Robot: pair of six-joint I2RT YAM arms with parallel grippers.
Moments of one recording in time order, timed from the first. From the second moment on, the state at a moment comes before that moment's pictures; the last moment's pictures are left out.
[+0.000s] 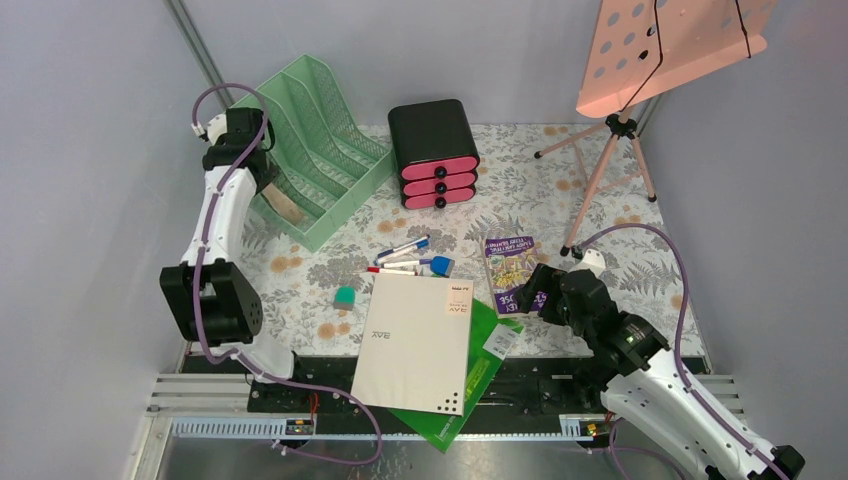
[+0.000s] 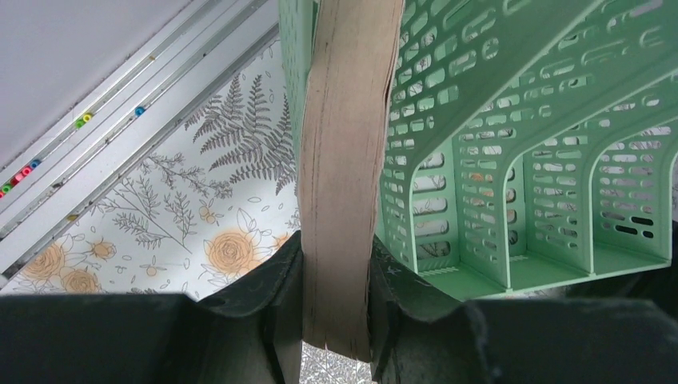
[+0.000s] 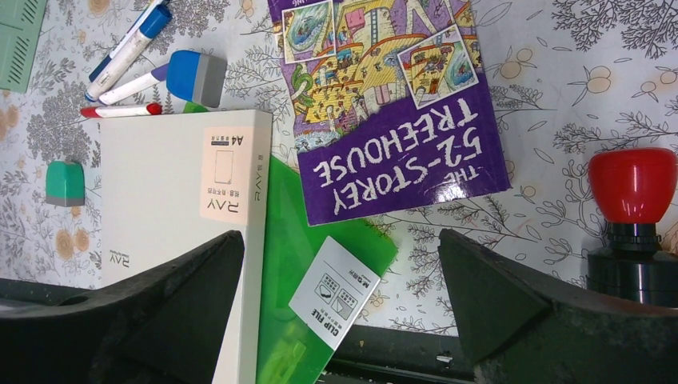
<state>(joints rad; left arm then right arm) 0.09 1.60 1.56 -0.82 -0.38 -0.67 0.63 0.51 0.50 -0.70 0.25 0.78</state>
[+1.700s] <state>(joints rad) 0.10 1.27 0.99 -0.59 -0.03 -0.68 0.63 0.53 0.50 -0.70 0.25 0.78</state>
